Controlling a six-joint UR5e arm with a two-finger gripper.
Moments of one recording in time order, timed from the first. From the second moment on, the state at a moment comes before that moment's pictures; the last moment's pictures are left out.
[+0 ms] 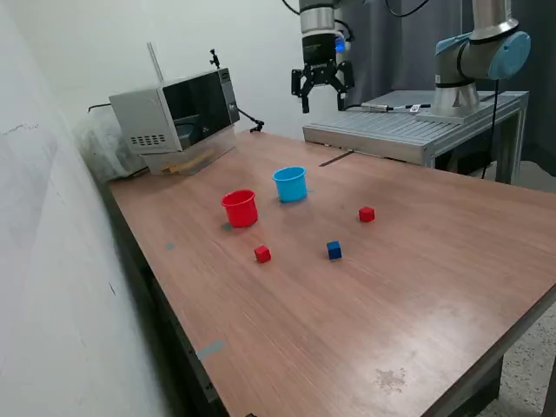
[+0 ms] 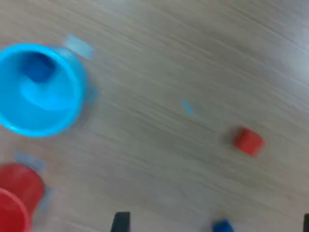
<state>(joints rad) -0.16 -1.38 1.80 -2.16 -1.46 2.58</state>
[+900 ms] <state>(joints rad) 0.08 -0.98 1.33 -2.15 -1.60 3.46</state>
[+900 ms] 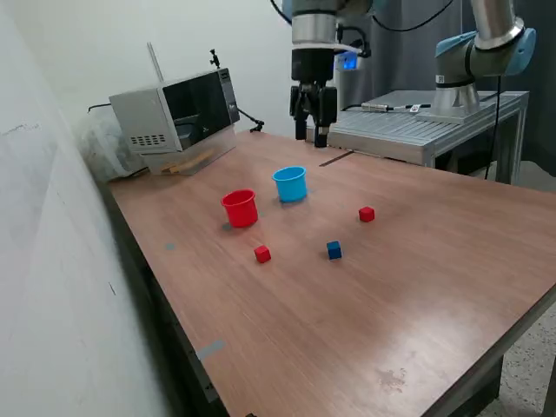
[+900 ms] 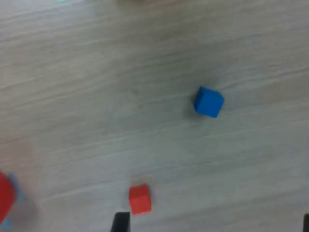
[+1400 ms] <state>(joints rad) 0.14 -0.82 1.30 -2.16 -1.60 3.53</state>
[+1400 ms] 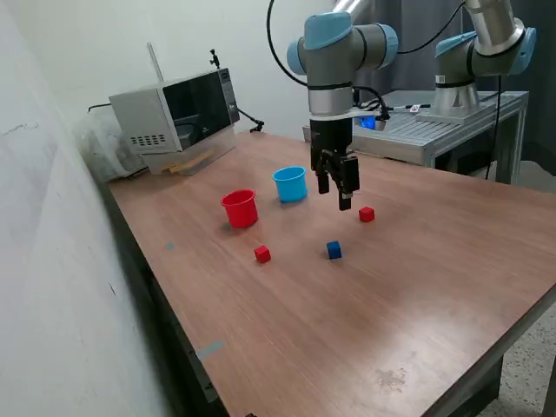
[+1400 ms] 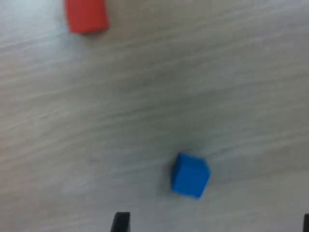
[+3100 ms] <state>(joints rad) 0.12 -0.67 1.24 -2.23 -1.60 3.56</state>
